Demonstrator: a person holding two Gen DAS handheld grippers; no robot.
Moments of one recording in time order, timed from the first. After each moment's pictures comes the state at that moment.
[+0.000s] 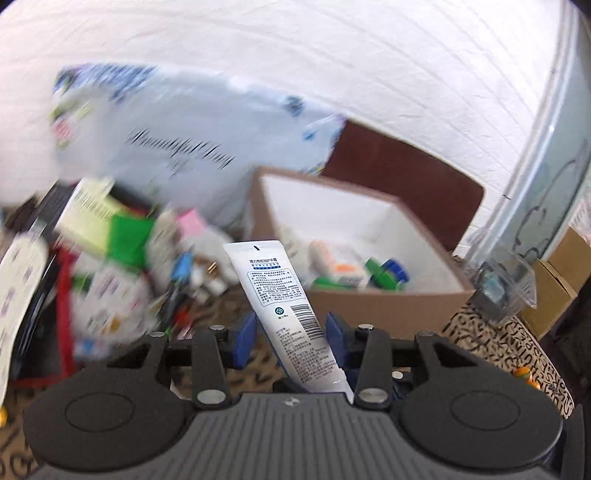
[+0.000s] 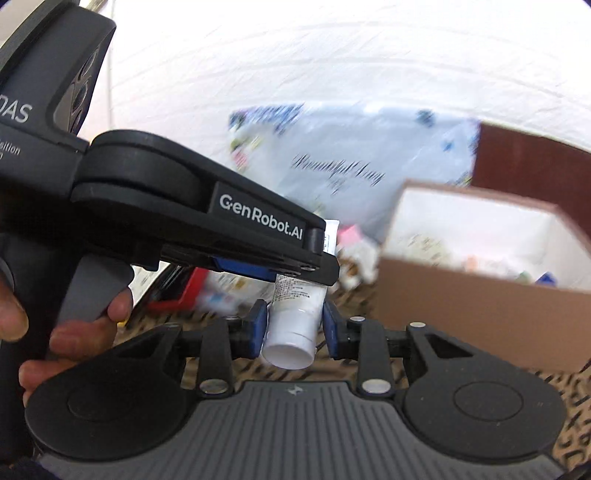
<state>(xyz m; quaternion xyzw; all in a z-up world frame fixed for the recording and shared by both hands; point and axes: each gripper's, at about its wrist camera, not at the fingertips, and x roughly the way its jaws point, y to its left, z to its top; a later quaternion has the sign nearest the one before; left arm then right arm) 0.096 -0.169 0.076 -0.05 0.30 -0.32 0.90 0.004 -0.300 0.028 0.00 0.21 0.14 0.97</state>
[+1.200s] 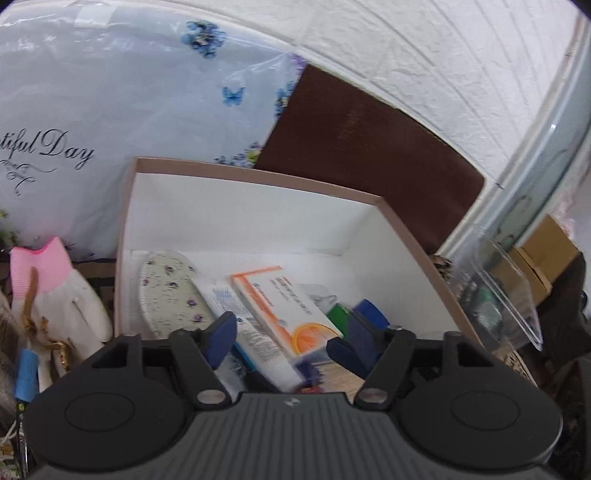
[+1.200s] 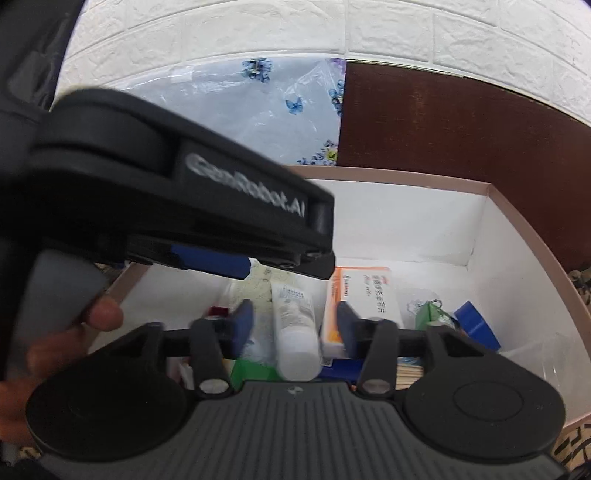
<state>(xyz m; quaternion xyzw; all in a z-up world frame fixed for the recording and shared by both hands) 0.239 -0.314 0.047 -0.05 0.36 -0.41 0.84 0.165 -0.427 0.002 0.01 0.26 0.00 0.96</state>
